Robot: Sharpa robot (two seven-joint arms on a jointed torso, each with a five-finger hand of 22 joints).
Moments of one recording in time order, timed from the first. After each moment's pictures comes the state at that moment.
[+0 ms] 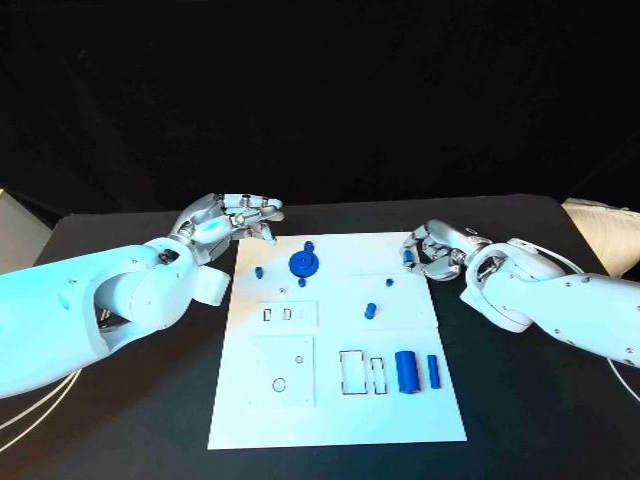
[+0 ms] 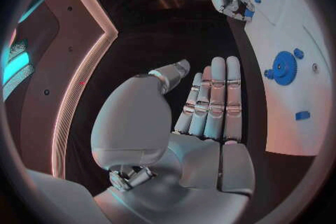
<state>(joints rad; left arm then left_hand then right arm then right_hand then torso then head) 1.21 -0.95 -0.03 1.60 -0.08 -0.25 0.37 1.29 -0.17 0.60 0.00 0.05 0.90 0.21 0.22 0.23 1.15 0.14 0.07 0.07 1.07 0.07 0.67 0.64 0.18 0.90 0.16 0.79 0.48 1.24 -0.78 -0.18 1.32 -1.24 -0.46 -0.03 1.45 -0.18 0.42 0.19 0.22 1.00 0.14 0.24 0.30 1.47 0.06 1.53 1.31 1.47 -0.01 1.56 1.31 0.02 1.47 0.10 1.52 1.31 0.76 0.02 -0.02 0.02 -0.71</state>
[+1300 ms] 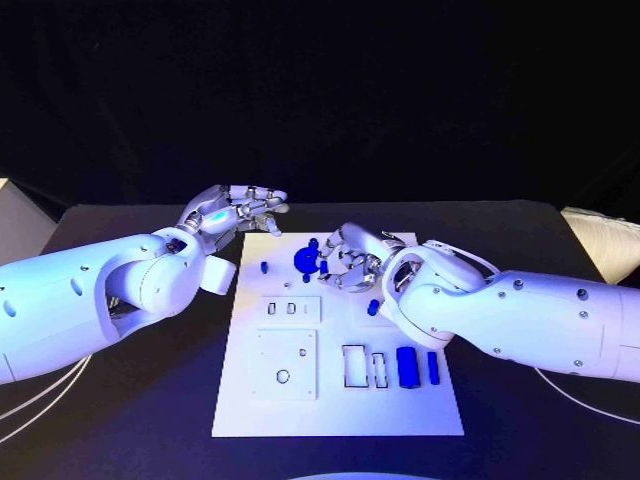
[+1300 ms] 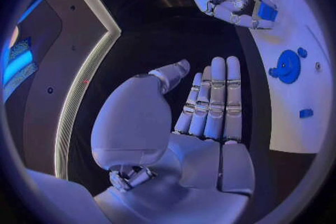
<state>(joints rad) 1.21 -0.93 -0.03 1.57 -0.08 -0.25 0.36 1.29 -0.17 0.60 0.00 0.05 0.90 0.21 0.22 0.23 1.15 0.14 0.07 0.07 1.07 0.07 0.67 0.64 0.18 0.89 0.16 0.79 0.48 1.28 -0.59 -0.19 1.59 -1.26 -0.48 -0.33 1.39 -0.16 0.48 0.15 0.14 1.00 0.13 0.28 0.31 1.46 0.05 1.53 1.31 1.47 -0.01 1.56 1.31 0.02 1.47 0.09 1.56 1.31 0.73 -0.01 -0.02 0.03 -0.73</state>
